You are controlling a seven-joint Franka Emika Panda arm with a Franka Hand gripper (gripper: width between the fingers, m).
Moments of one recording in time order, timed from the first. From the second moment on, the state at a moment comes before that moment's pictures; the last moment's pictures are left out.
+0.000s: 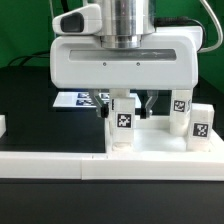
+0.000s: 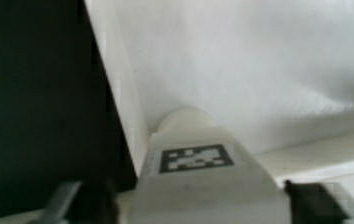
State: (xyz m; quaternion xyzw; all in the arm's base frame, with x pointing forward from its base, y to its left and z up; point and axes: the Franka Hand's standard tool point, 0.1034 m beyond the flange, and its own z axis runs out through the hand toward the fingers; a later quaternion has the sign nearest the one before) arm 0.614 0.003 0.071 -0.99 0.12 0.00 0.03
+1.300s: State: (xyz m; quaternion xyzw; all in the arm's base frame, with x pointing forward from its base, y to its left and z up) arm 0.622 0.006 0.070 -0.65 0.75 0.04 0.09
